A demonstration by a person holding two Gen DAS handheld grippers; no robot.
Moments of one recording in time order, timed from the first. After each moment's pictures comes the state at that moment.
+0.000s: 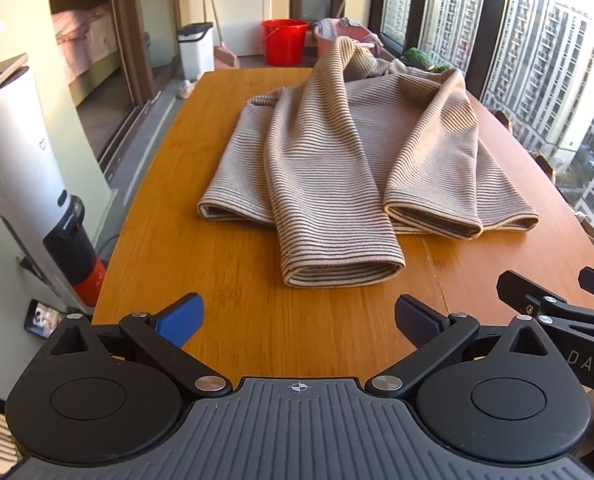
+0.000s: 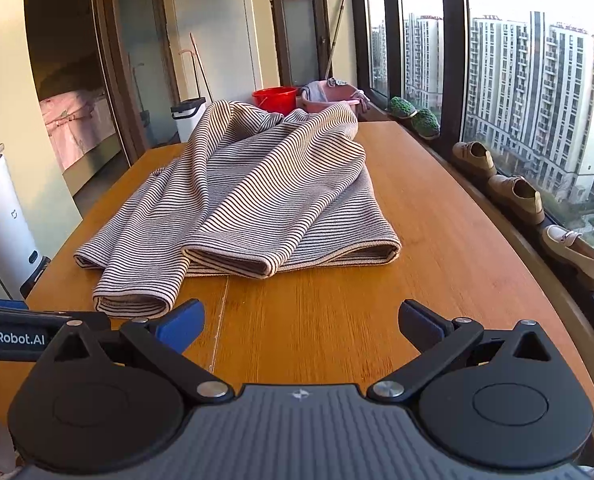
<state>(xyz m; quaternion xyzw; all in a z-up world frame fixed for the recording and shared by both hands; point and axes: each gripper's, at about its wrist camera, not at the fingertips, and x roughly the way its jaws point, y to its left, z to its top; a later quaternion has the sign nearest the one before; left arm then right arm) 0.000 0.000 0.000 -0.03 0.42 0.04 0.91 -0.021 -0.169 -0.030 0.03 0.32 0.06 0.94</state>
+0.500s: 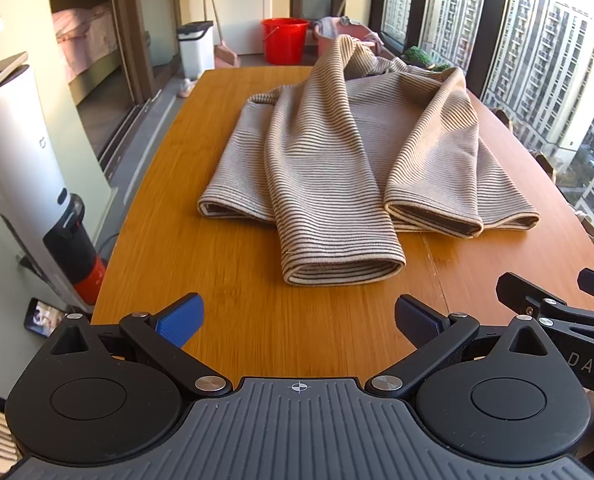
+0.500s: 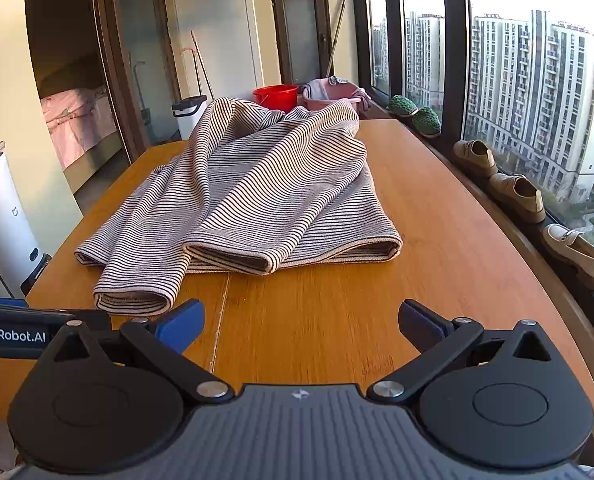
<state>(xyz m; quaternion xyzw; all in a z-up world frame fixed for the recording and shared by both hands) 0.001 -0.002 -0.001 -0.03 0.42 0.04 0.91 -0.021 -0.170 -0.032 0.03 0.33 0.06 0.94</state>
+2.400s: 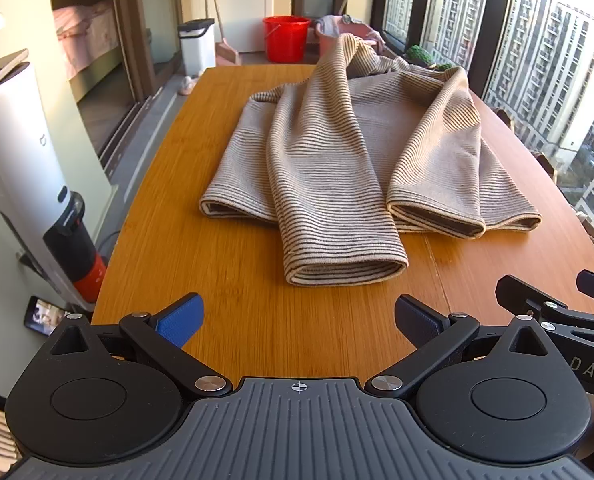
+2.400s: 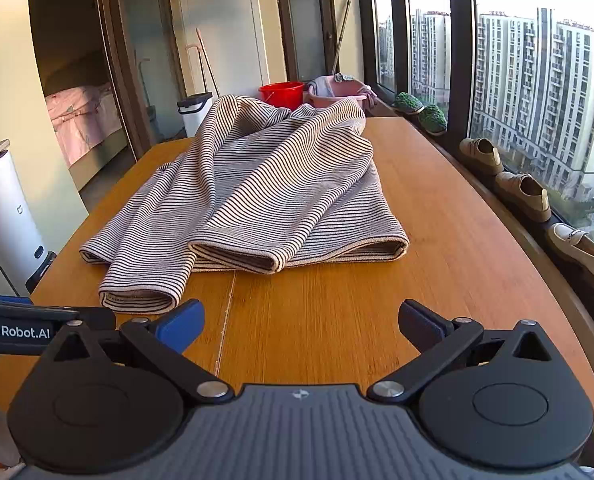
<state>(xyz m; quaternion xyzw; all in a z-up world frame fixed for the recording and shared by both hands) 0.002 0.001 -0.002 -0.05 0.41 0.04 0.91 -0.021 -0.171 -0.030 0.03 0.33 0.07 0.94</state>
